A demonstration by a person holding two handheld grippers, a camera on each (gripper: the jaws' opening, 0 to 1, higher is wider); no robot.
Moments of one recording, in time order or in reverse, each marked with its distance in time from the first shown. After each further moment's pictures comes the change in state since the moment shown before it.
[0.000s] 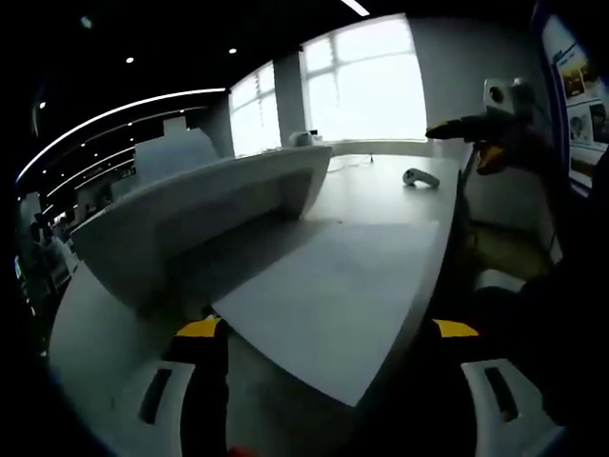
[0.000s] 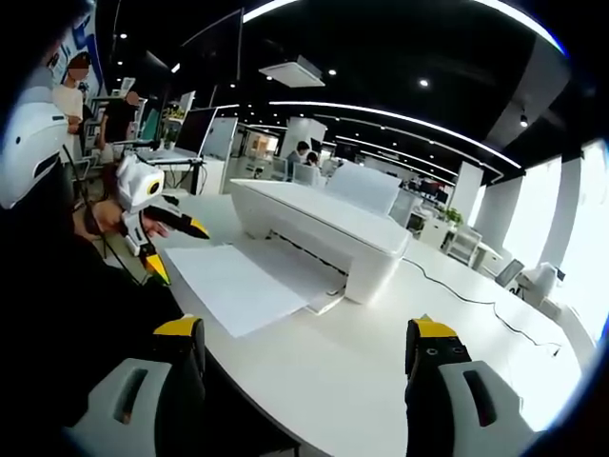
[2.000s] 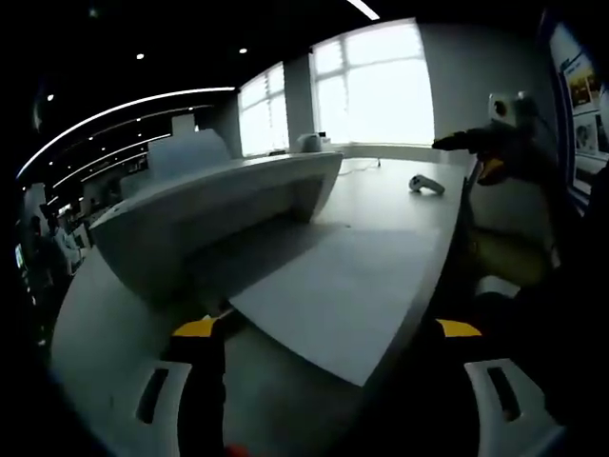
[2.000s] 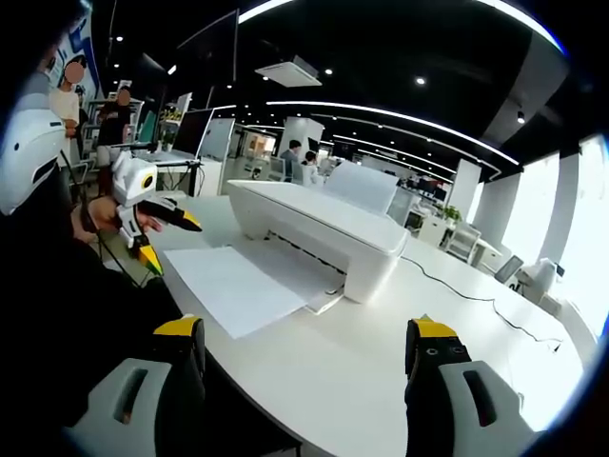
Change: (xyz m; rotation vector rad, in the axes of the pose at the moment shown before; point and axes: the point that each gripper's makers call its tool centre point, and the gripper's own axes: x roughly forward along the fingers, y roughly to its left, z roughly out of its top) left arm -0.019 0.007 0.003 -0.035 -0.008 0.028; right arm -0.001 -0.001 0.000 0.018 0.004 -0.005
